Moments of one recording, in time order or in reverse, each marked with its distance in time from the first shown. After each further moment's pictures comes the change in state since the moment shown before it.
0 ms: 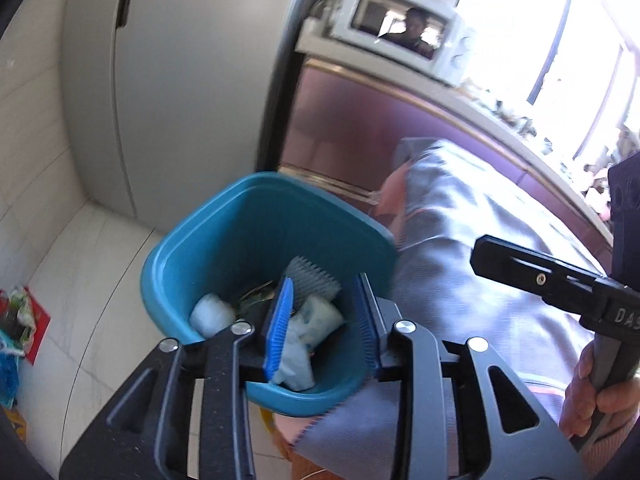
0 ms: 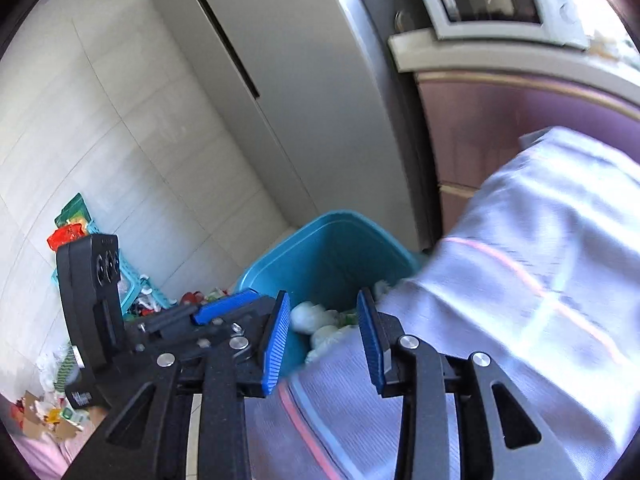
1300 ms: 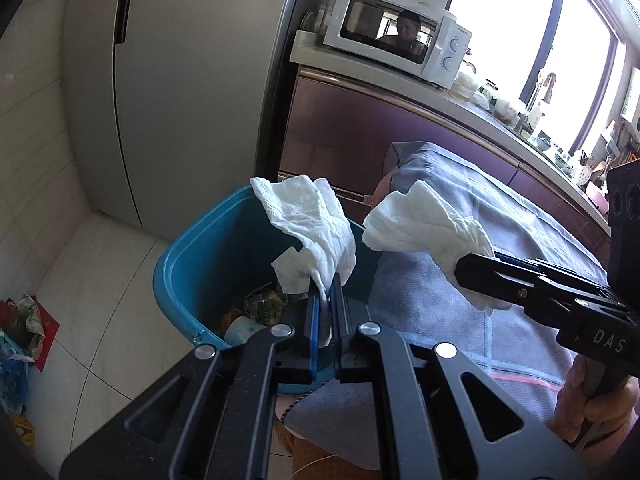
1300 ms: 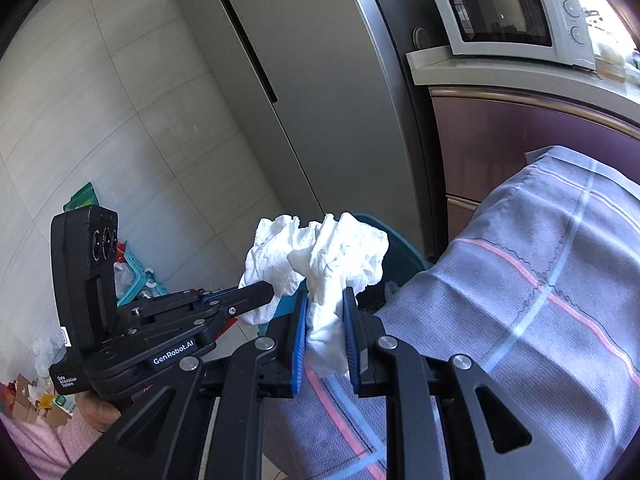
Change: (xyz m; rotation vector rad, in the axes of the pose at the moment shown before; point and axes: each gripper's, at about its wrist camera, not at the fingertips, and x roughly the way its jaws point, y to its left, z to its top) left arm -0.032 -0.008 0.000 0.022 0.006 0.036; right arm -0.004 0.019 -0.008 -0.060 -0.012 0.024
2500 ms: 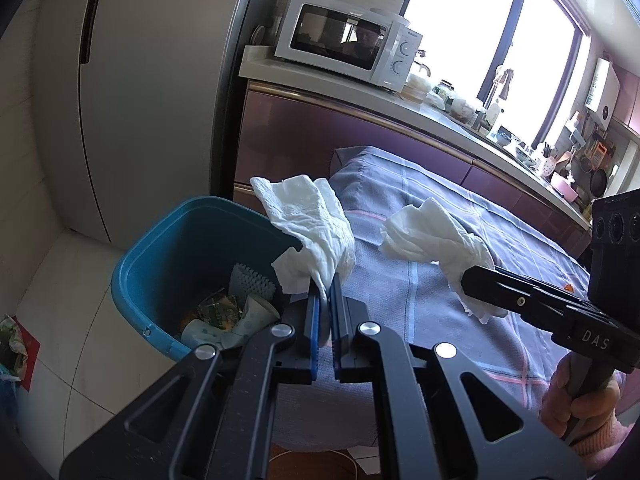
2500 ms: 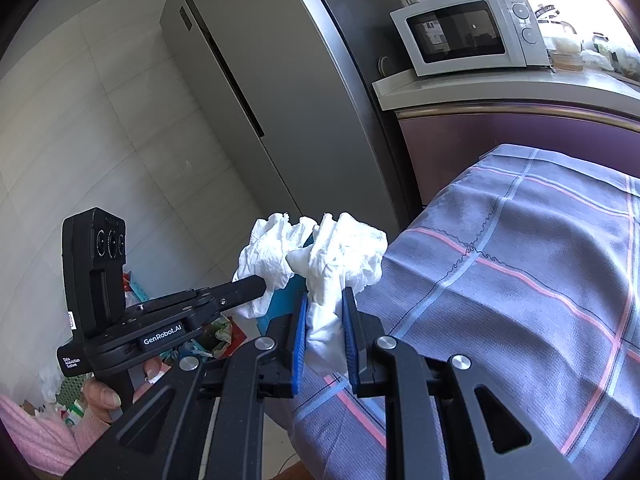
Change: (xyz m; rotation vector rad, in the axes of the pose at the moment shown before) left arm -0.031 -0.046 -0.004 0.058 -0.035 -0.127; right arm -0.076 -0.025 -0.037 0.080 -0.124 -0.013
